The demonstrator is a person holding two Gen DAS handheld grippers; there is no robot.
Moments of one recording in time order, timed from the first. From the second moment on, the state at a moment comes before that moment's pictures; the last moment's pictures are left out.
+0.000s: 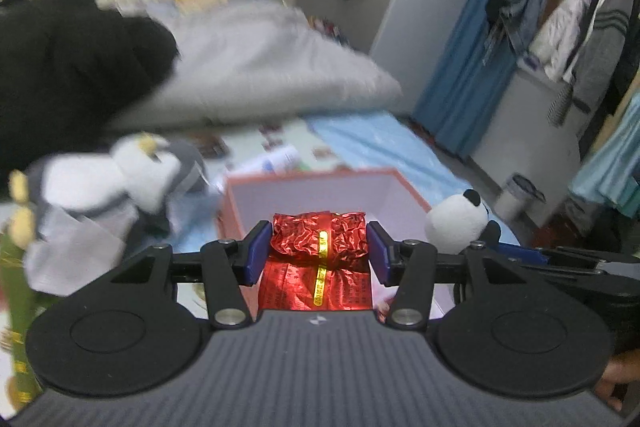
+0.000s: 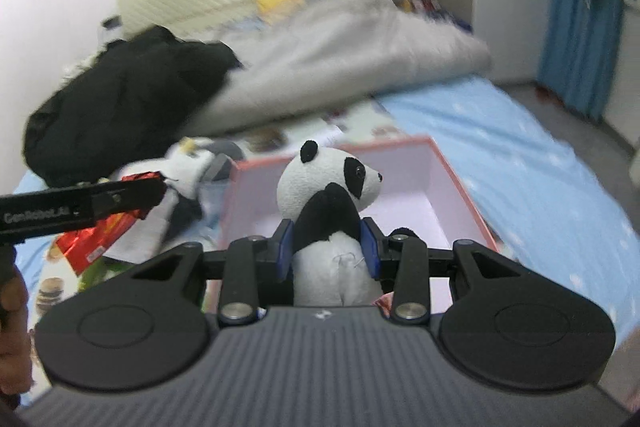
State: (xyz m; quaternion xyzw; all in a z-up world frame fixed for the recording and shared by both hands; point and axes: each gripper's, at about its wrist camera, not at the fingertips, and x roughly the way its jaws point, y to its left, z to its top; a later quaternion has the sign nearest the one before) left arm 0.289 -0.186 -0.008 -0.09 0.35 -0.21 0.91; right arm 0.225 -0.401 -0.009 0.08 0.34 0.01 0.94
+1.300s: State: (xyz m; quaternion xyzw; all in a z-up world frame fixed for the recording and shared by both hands) left arm 0.284 -0.195 -0.011 -0.03 0.35 -0.23 0.91; right arm 0.205 -0.428 -0.030 0.11 0.33 -0.03 0.94
